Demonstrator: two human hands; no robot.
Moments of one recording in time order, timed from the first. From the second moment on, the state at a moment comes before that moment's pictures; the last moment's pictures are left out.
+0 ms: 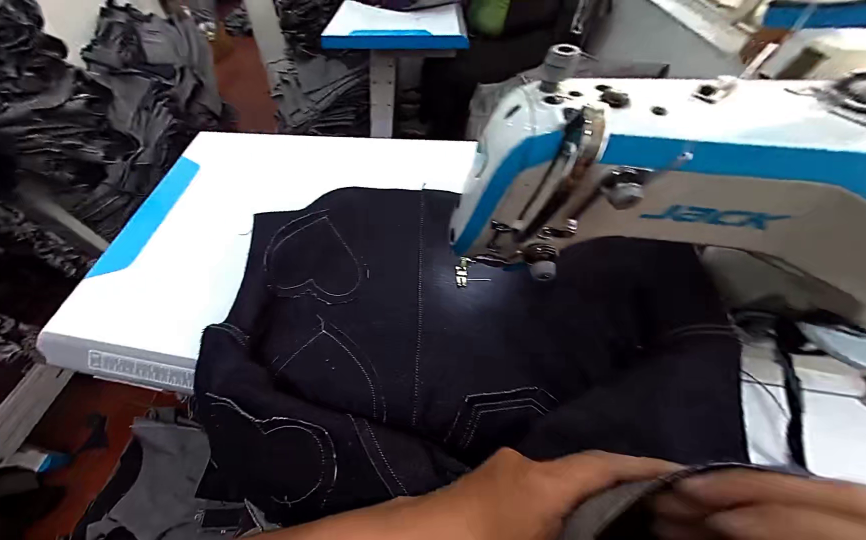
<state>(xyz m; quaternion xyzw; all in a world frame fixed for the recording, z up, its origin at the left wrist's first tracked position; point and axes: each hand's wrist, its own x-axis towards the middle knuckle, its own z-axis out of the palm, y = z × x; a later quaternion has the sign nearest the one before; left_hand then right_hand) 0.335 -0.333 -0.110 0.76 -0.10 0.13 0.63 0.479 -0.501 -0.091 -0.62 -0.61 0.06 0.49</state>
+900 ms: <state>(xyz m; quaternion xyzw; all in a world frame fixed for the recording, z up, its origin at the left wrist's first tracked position) 0.327 -0.144 -0.149 0.85 0.35 0.08 0.38 0.527 -0.337 -0.182 -0.75 -0.60 0.00 0.29</state>
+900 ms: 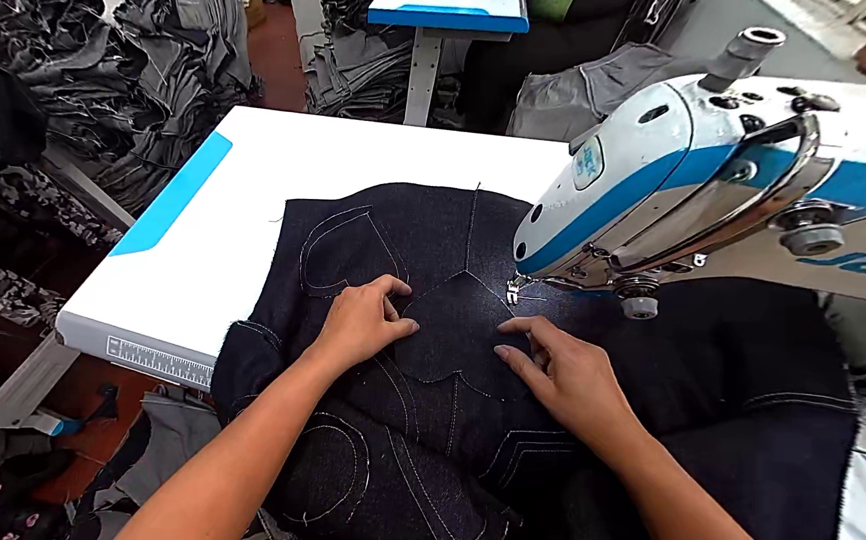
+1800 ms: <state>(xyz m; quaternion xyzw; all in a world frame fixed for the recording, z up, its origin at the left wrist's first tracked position) 0.326 -0.144 -0.156 0.83 0.36 0.14 0.41 0.521 -0.335 -0.188 -0.75 -0.57 -0.03 0.33</state>
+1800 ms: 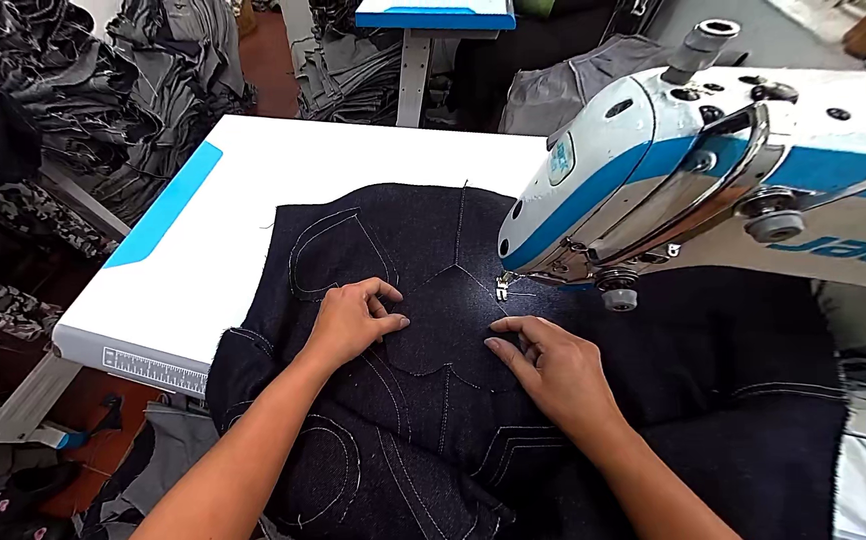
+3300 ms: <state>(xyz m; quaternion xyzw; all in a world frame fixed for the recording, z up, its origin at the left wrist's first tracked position) 0.316 -0.146 -0.155 0.85 0.36 0.14 0.35 0.492 -0.276 -0.198 -0.74 -0.64 -0.05 0.20</state>
